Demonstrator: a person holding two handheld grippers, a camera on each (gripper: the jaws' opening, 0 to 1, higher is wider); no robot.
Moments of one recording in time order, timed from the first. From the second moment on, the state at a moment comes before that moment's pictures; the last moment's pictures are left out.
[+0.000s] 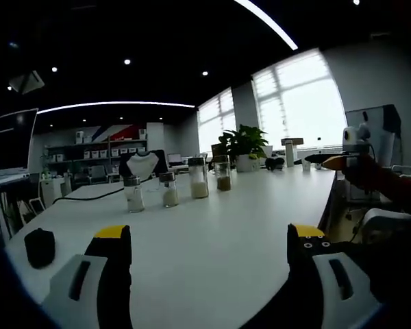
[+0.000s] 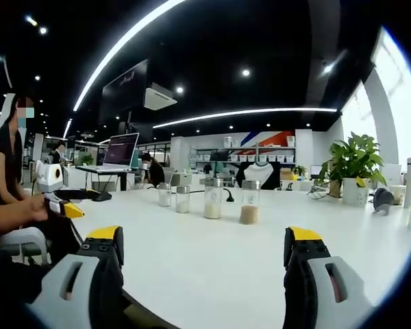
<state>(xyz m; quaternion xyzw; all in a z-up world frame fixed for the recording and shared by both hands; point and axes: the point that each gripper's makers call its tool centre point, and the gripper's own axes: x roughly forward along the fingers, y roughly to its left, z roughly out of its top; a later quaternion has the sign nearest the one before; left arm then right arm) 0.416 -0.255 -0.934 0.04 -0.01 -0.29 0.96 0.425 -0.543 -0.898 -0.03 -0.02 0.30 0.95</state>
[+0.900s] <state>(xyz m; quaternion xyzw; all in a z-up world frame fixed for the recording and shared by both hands) 0.446 -0.248 -0.937 0.04 -0.01 -0.25 0.97 0.415 -0.530 -0.910 -0.04 -0.03 0.30 0.95</state>
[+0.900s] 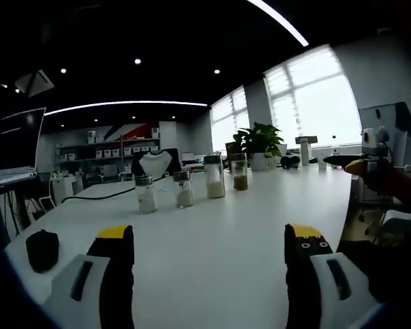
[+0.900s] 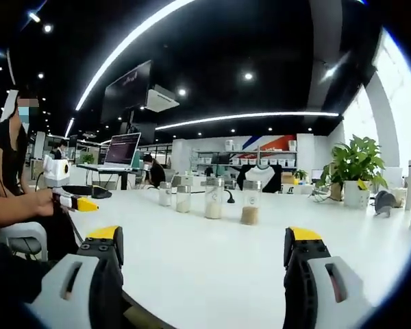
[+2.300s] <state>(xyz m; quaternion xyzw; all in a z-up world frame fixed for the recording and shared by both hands) 0.528 -0.236 -0.903 0.04 0.01 -0.20 0.98 0.414 -0.539 -0.911 -0.06 0.00 0.30 0.95</state>
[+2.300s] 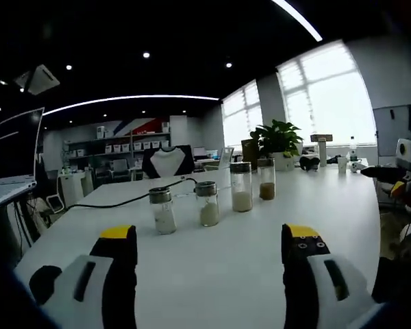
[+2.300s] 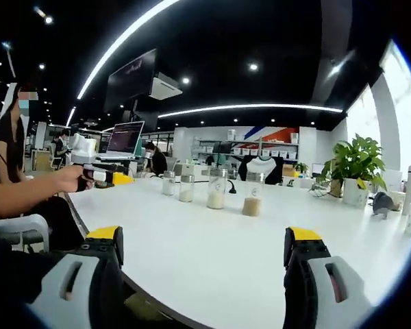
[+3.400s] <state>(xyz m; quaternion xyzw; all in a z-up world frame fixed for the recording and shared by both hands) 0.639 -0.203 -0.912 0.03 0.00 -0.09 1.00 0.419 -0.530 -0.933 -0.03 0.02 0.30 0.95</state>
